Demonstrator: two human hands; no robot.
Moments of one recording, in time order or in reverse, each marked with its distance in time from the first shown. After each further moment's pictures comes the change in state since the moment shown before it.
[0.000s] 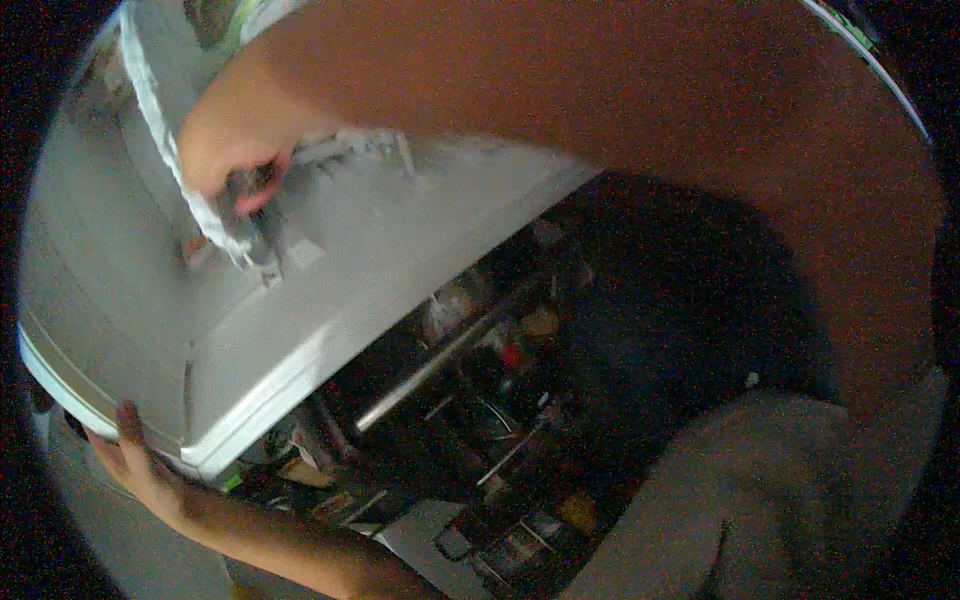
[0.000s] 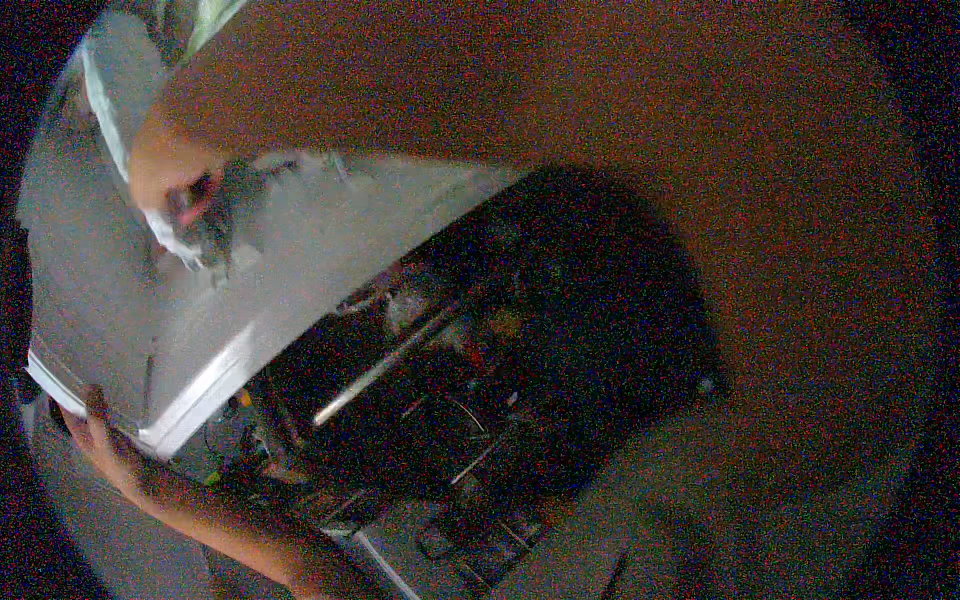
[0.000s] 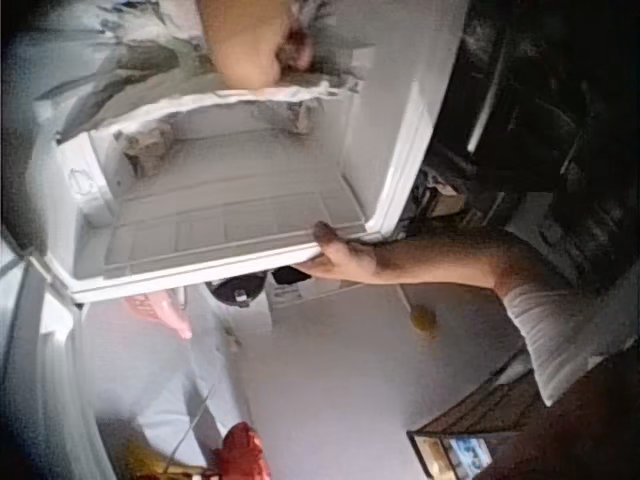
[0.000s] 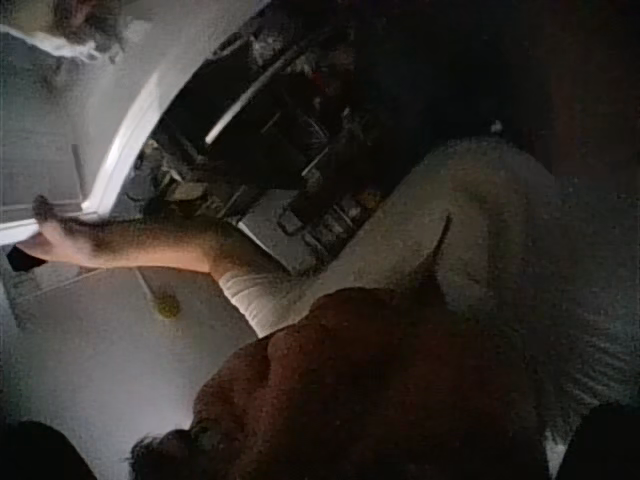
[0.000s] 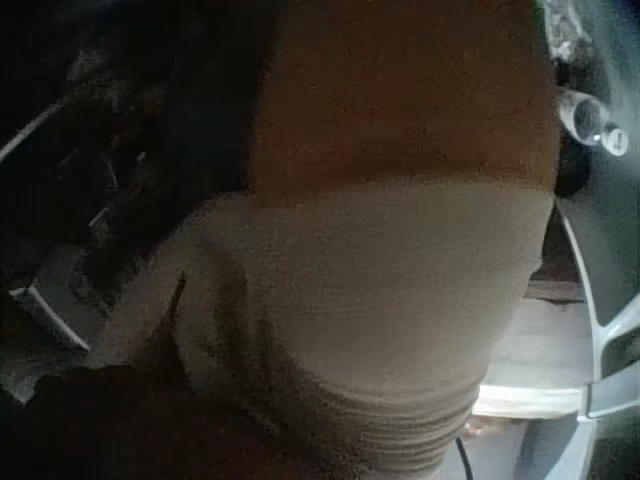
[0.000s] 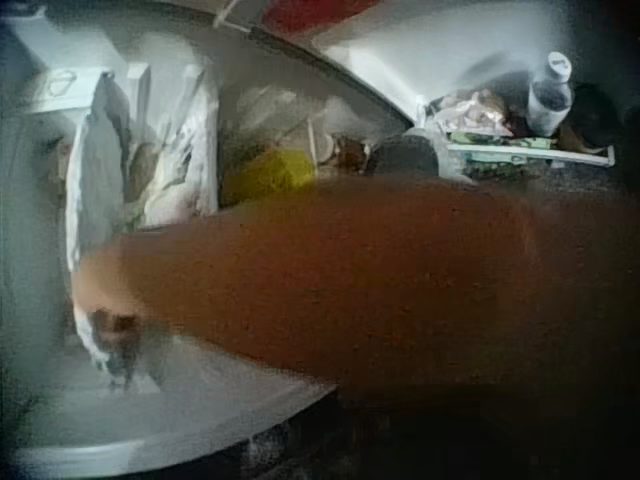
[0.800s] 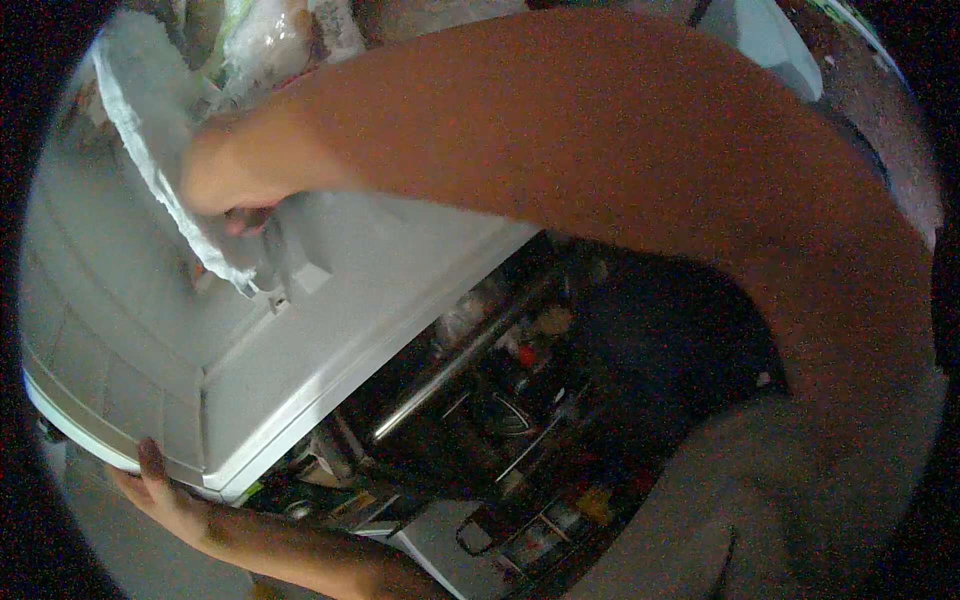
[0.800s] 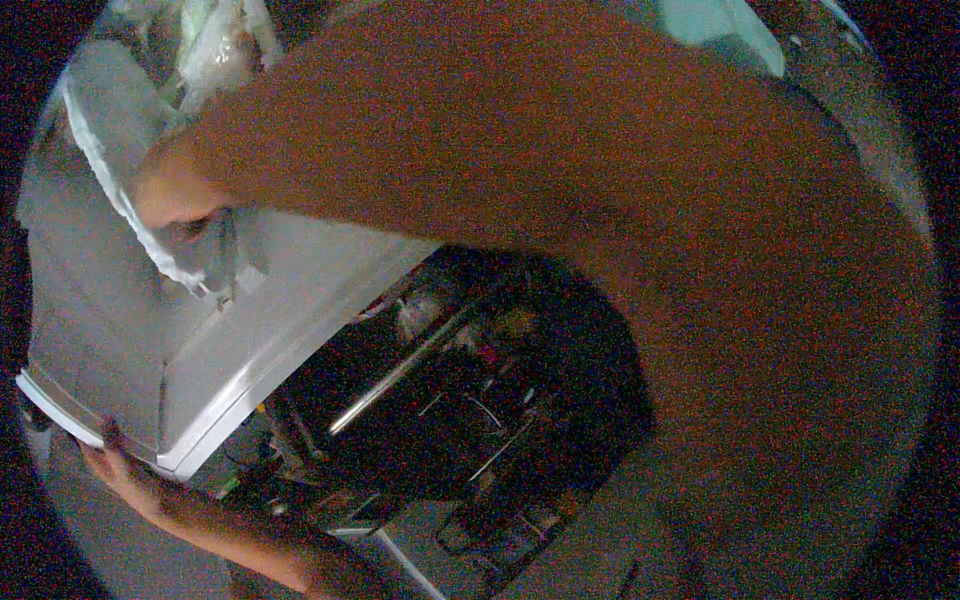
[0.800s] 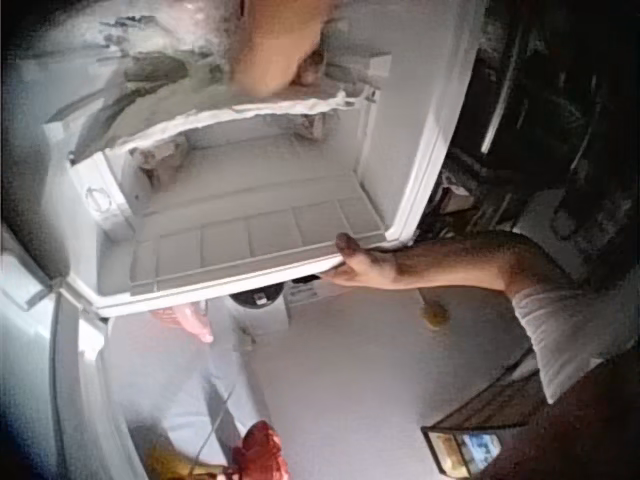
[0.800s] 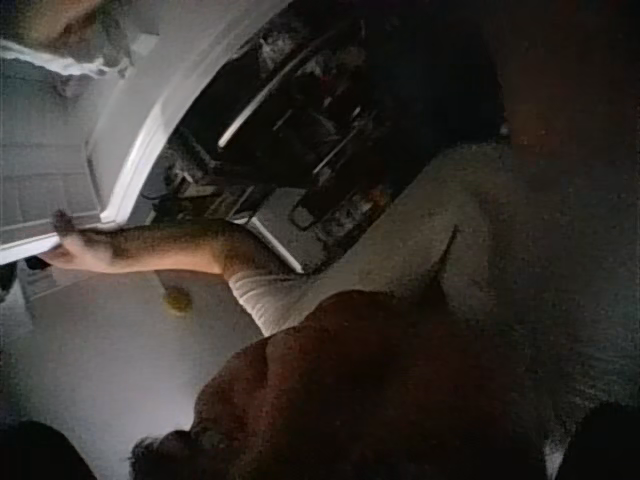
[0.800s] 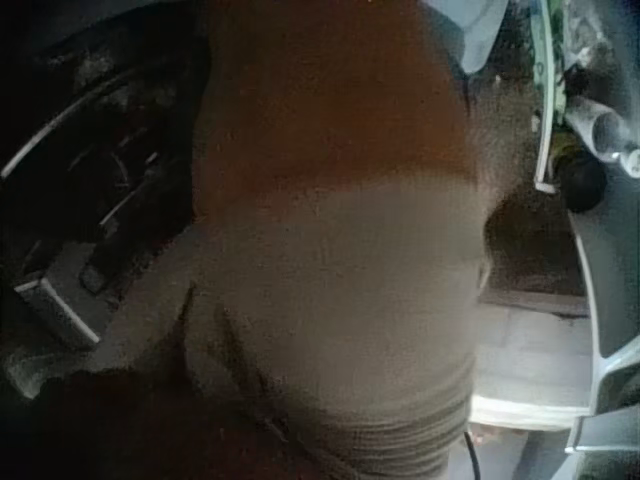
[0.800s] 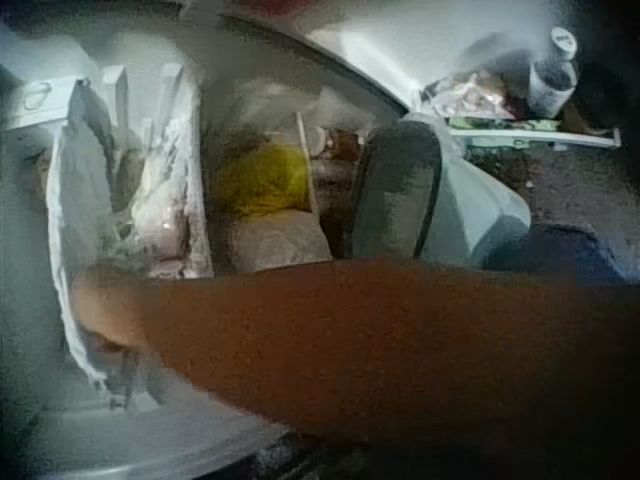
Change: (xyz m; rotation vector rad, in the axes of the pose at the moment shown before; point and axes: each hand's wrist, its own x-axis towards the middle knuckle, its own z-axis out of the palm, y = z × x) left_hand 0.003 -0.024 -0.032 0.070 0.044 -0.016; right_hand -0.011 -0.016 0.039 0.175 0.087 0.584
